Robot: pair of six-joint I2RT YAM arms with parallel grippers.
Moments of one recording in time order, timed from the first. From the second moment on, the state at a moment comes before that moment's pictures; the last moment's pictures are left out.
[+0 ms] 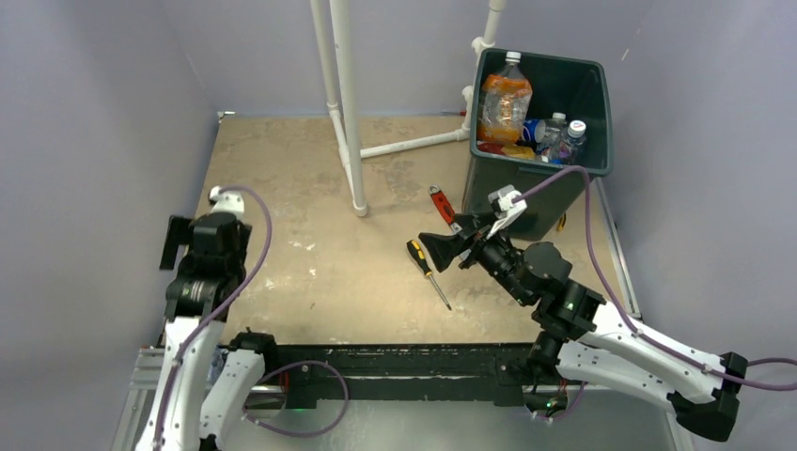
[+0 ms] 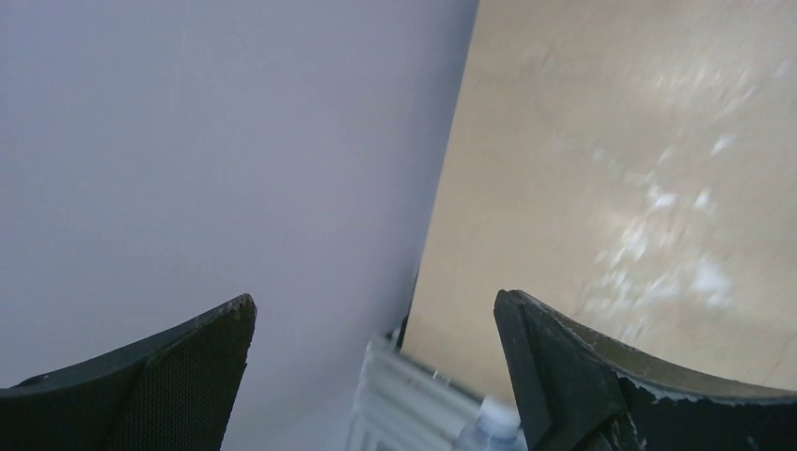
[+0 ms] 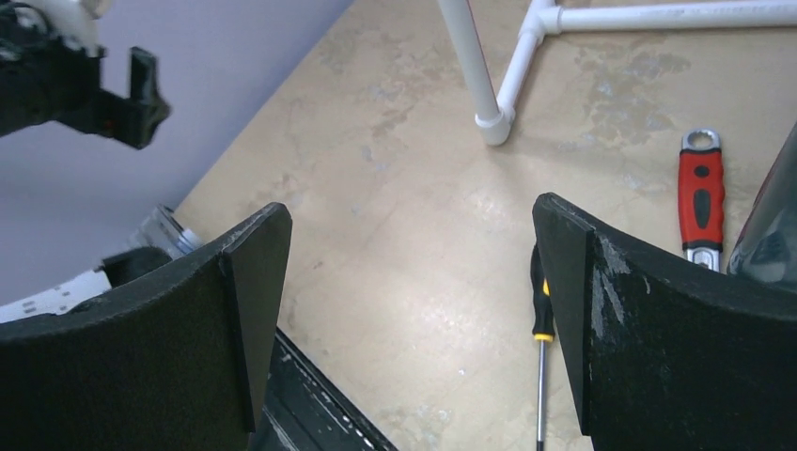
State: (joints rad) left arm -0.09 0.69 0.85 -0.74 -0.69 0.33; right arm 1.00 0.69 0.69 0.06 0.34 0.35
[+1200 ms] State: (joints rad) left arm -0.19 0.65 1.06 -1.24 -0.72 0.27; right arm 1.00 0.82 0.69 0.11 0.19 0.28
